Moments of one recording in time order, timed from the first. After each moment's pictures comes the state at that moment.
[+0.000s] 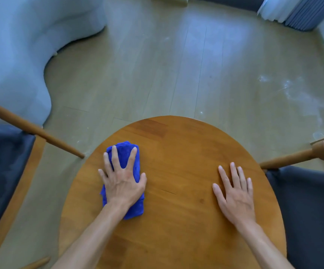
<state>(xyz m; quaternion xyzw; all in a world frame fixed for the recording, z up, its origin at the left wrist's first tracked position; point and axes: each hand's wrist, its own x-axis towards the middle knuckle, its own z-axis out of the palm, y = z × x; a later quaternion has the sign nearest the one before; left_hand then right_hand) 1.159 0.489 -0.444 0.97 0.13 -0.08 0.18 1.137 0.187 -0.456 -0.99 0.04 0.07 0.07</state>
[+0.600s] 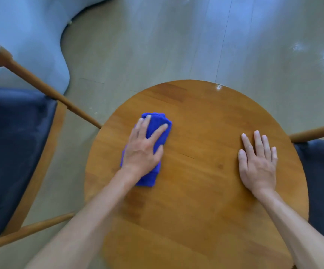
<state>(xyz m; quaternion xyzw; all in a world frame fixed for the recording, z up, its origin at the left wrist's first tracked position) 1.137 0.504 -0.447 0.97 -0.03 0.01 0.23 1.133 0.188 -0.473 -1.00 0.04 0.00 0.08</state>
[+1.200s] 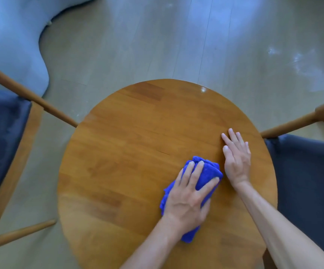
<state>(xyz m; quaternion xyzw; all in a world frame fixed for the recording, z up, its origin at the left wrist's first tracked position) 1.040 0.338 -0.448 0.94 -0.22 0.00 0.25 1.138 0.176 -0.463 -0.95 0.09 -0.01 0.31</state>
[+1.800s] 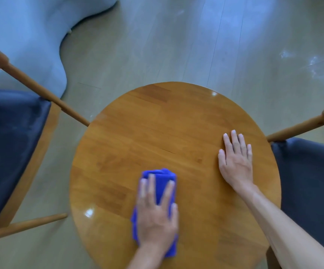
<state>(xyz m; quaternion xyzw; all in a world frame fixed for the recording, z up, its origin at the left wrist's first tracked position) 0.976 0.381 -0.445 0.97 0.06 0.02 0.22 1.128 0.175 -0.464 -0.99 0.02 0.04 0.11</state>
